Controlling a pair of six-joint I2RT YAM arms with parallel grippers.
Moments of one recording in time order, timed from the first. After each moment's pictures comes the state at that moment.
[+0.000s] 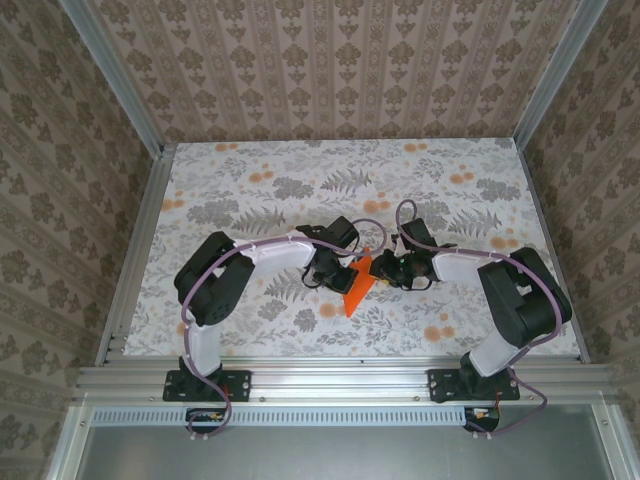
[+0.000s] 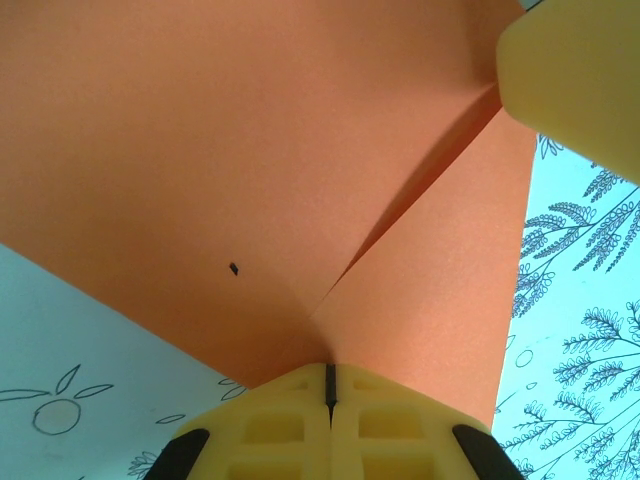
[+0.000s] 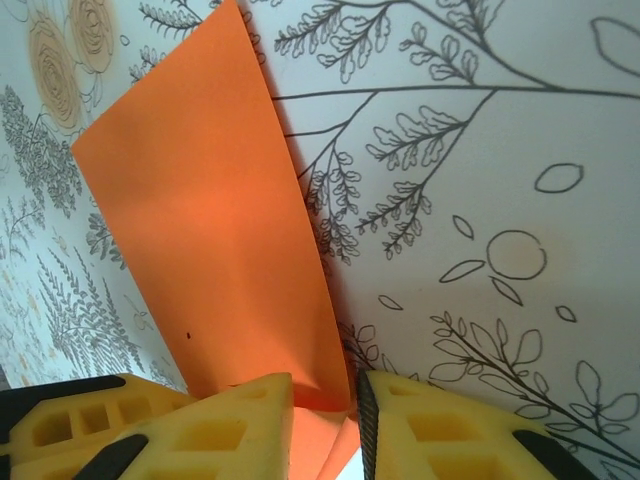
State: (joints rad) left arm -0.90 1.94 1.25 -0.61 0.29 -0.29; right arm 0.36 1.62 0.70 -0.13 -0.45 0.79
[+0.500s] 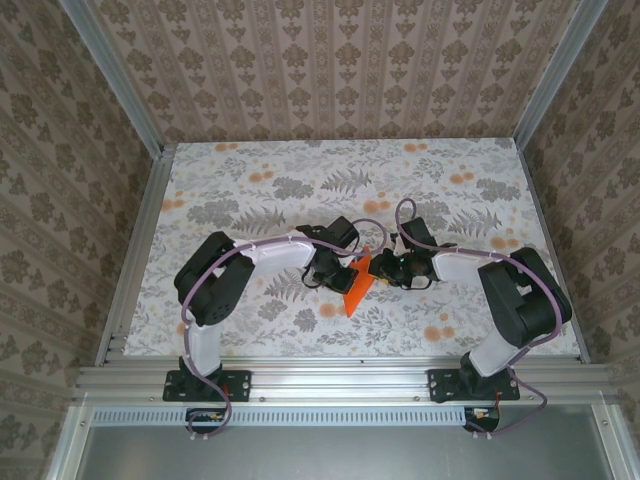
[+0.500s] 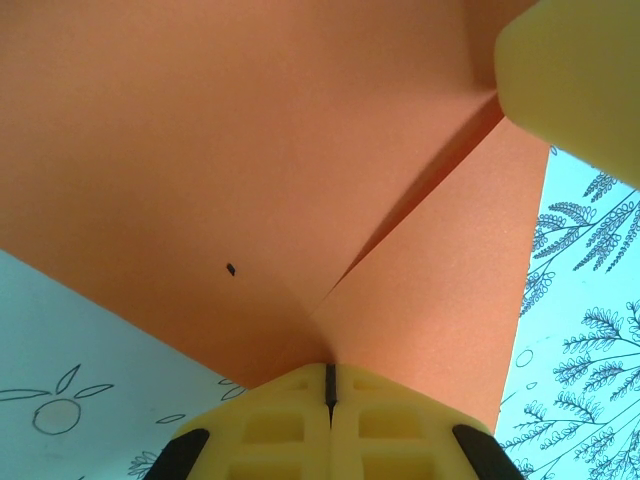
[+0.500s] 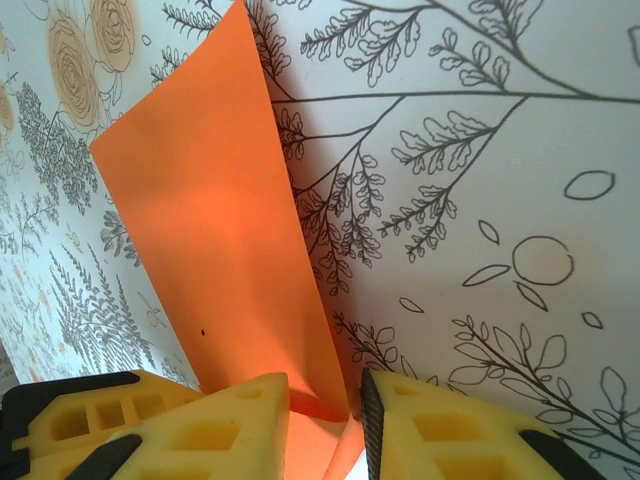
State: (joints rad) left arm -0.90 1.94 1.25 -0.61 0.29 -0.29; right arm 0.36 1.62 0.71 -0.13 -0.46 0.78
